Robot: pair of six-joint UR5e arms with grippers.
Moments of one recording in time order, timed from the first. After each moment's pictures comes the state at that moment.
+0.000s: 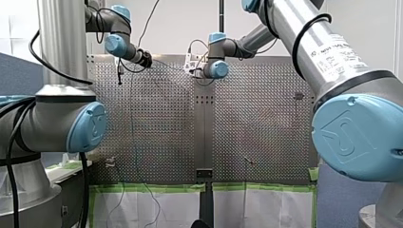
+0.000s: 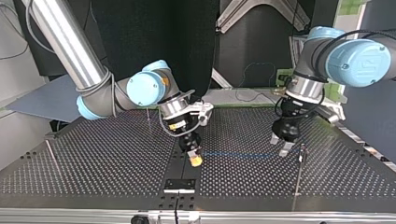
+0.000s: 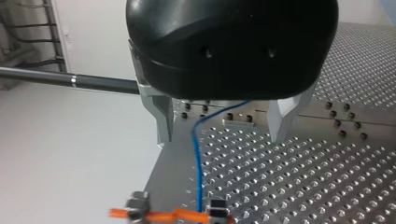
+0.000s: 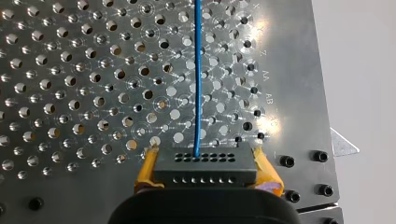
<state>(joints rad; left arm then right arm) 0.03 -1.48 -1.73 -3.04 -1.29 -1.71 2.29 -0.95 1.02 -0.22 1.46 1.70</state>
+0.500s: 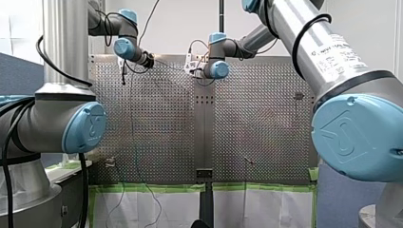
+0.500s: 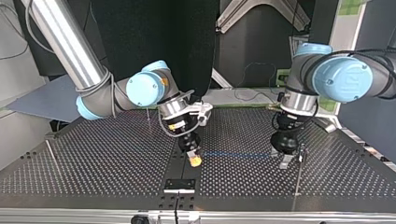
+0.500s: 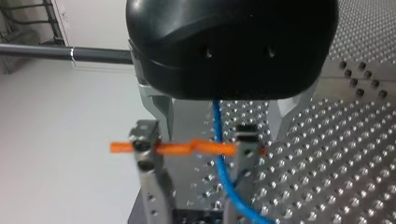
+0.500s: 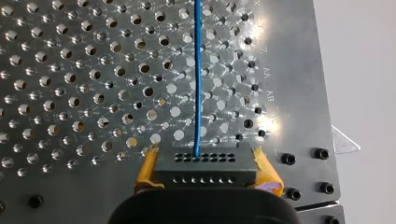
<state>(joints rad) -0.02 -1.57 -1.65 -3.01 -1.43 -1.70 2.29 -0.95 1.02 -0.22 1.46 1.70</state>
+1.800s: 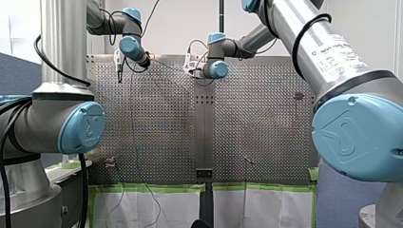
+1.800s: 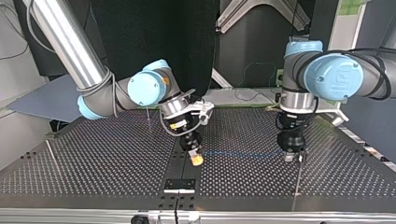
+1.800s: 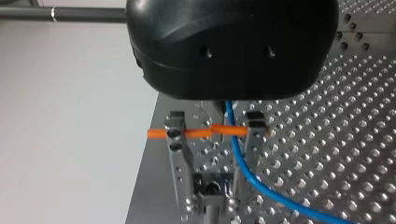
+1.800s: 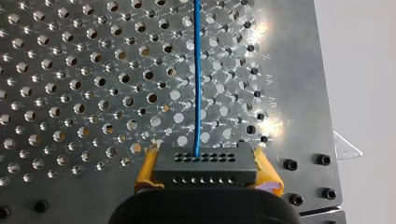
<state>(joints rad) -0.07 -1.57 -1.64 -3.04 -1.65 -1.63 2.29 -0.95 1.02 -0.22 1.45 1.70</state>
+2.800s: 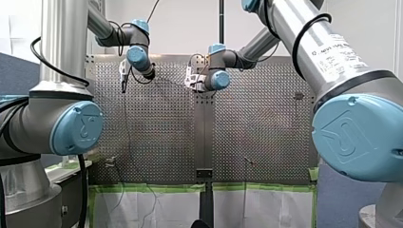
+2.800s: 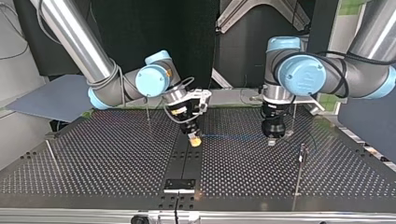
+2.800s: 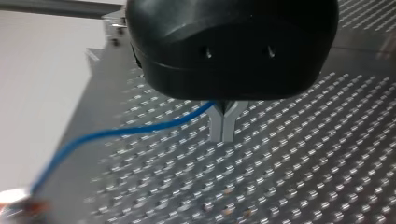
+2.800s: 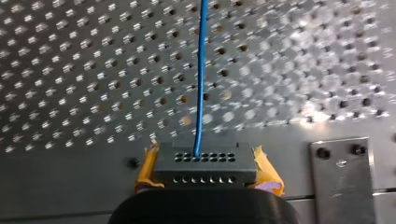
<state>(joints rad) -0.16 -1.63 -1.71 -3.01 -1.74 -1.61 2.29 -0.95 1.17 -0.22 1.49 1.68</state>
